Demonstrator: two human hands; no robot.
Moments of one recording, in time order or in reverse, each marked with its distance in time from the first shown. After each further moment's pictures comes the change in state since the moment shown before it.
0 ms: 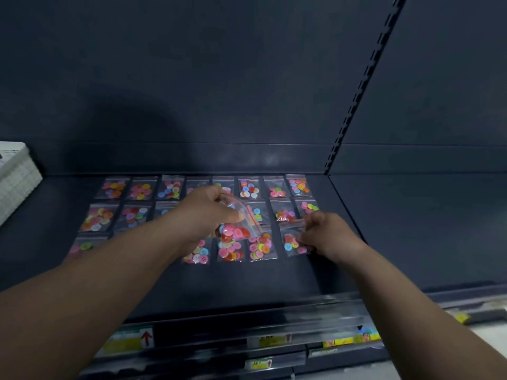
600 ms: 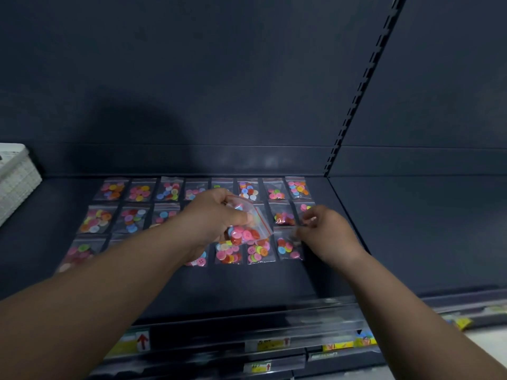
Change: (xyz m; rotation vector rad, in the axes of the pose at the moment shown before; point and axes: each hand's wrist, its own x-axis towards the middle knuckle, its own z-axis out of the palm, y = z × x) left_hand 0.004 -0.002 0.012 -0.062 -0.015 0.014; right_hand 0.001 0.000 0.001 -0.235 0.180 -0.145
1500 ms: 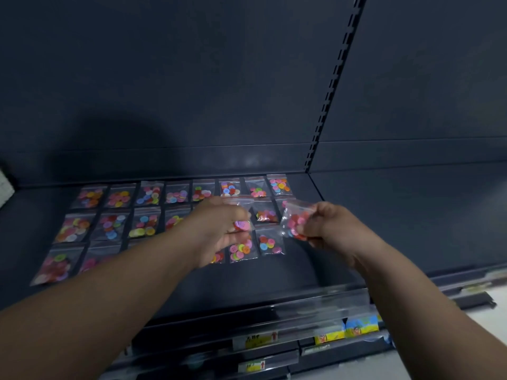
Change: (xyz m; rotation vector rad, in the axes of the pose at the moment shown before) left_hand 0.003 0.000 0.038 -0.326 -0.069 -0.135; right_hand -0.016 0.013 -0.041 0.618 -0.214 0.149
